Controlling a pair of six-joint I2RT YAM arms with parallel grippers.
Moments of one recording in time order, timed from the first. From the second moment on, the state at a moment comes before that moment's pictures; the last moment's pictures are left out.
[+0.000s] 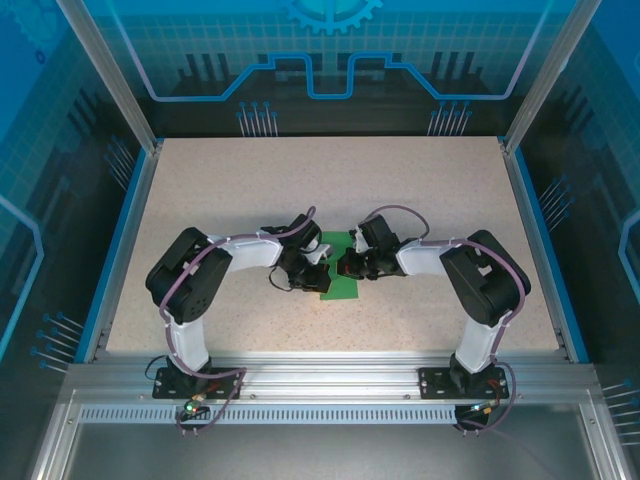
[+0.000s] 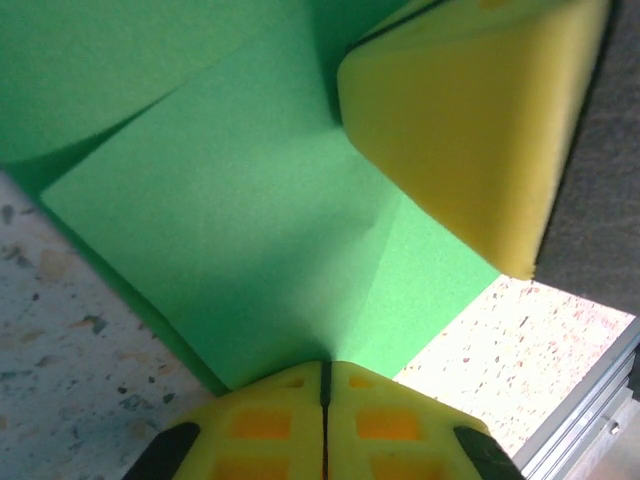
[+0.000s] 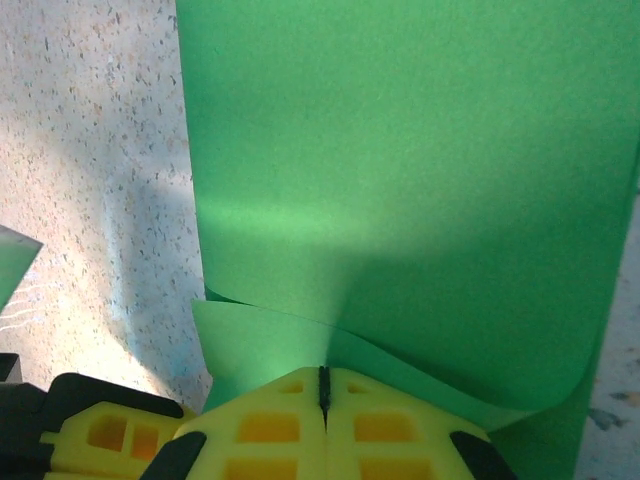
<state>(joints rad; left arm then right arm) -0.59 1.87 1.04 -0.46 0.55 -0.40 0.55 1.80 0.84 -0.03 -0.44 0.71</state>
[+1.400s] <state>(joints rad) -0.59 1.85 1.01 -0.43 0.55 -0.41 0.61 1.77 0.81 -0.06 -0.47 0.66</state>
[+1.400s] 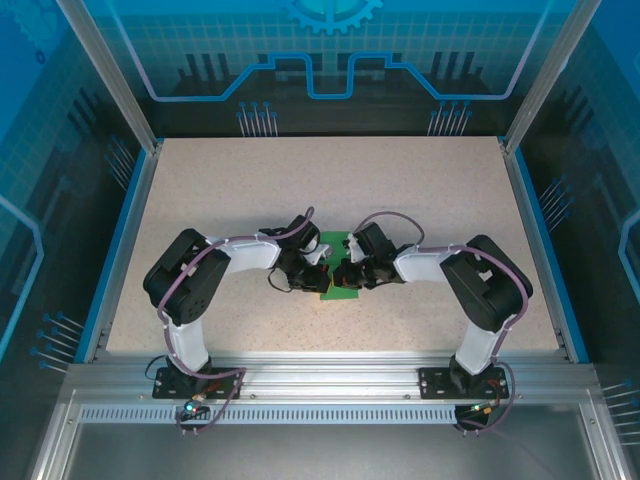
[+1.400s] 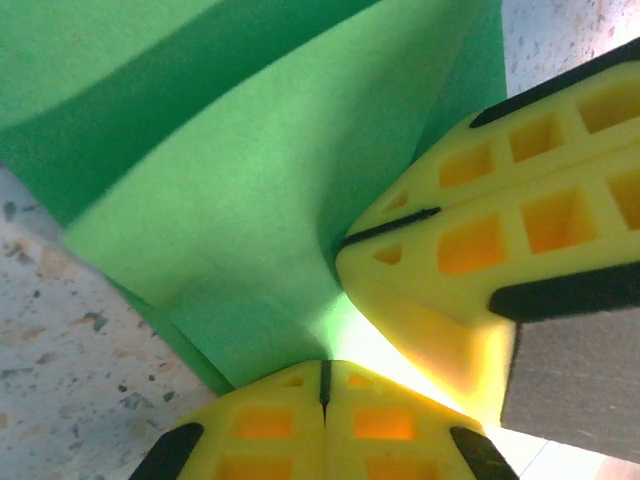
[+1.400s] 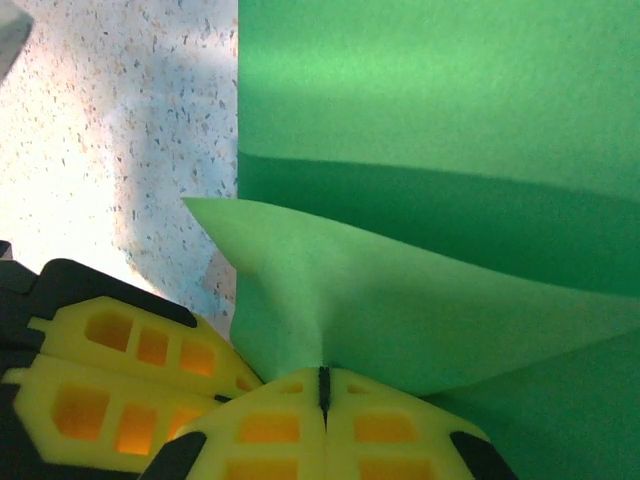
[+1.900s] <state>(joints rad) -0.59 1.85 1.01 -0.42 0.55 -0.41 0.59 1.79 0.86 -0.14 -0.48 0.60</state>
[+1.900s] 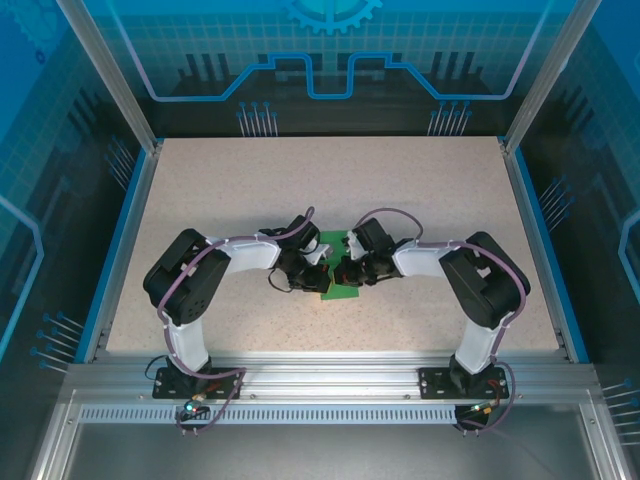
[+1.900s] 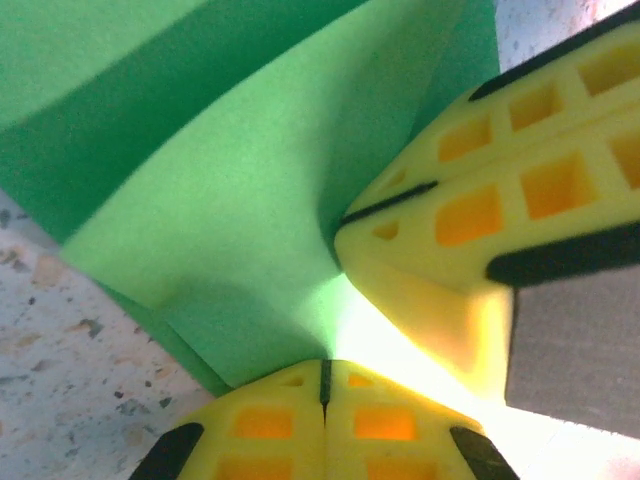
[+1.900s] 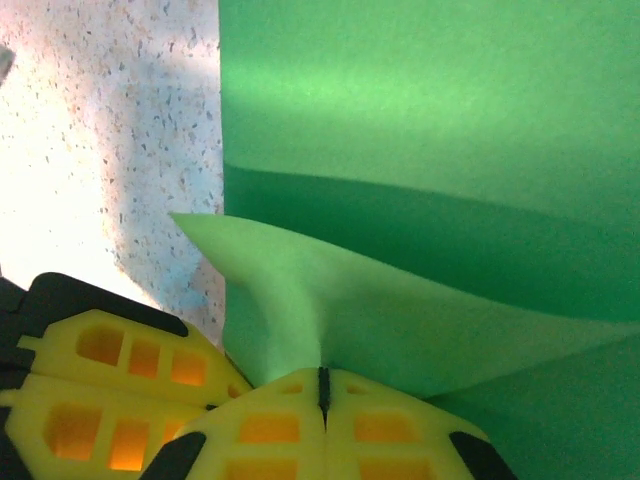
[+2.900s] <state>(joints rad) -0.59 1.85 1.00 -0.39 0.55 -0.41 0.36 1.84 0.95 -0.25 -0.52 0.46</state>
